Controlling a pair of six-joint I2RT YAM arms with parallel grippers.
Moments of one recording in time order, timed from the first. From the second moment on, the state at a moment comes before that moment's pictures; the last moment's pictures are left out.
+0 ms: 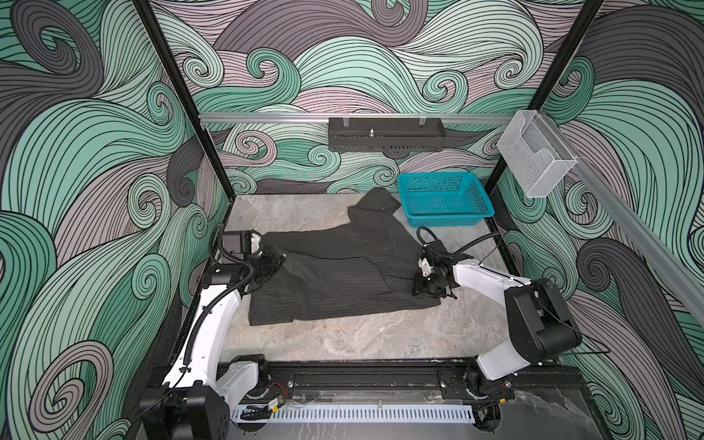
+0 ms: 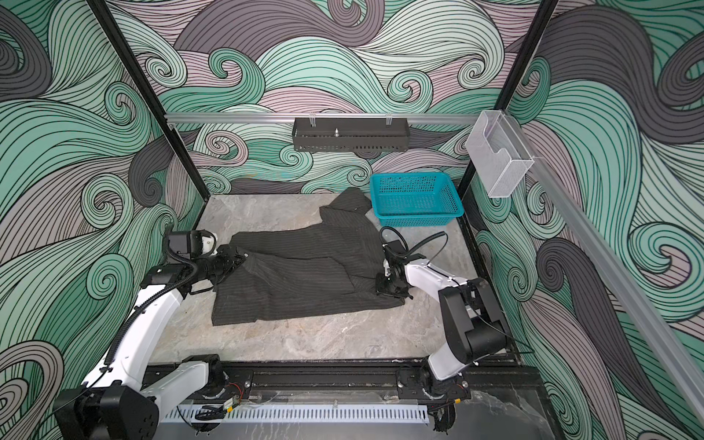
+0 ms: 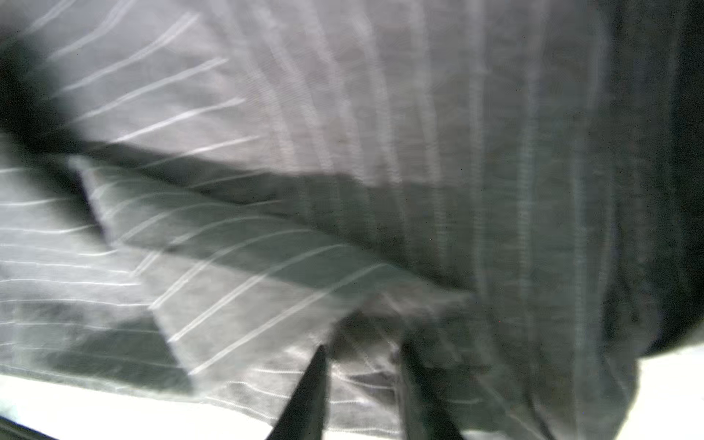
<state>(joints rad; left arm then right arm) 0.06 1.04 0.90 -0.69 0.40 -0.71 0.30 1.57 0.83 -0.63 -0.22 0.40</state>
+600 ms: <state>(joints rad) 0.13 0.94 0.73 -0.89 0.10 -0.76 0.18 1.60 0.83 -0.62 -0.22 0.50</state>
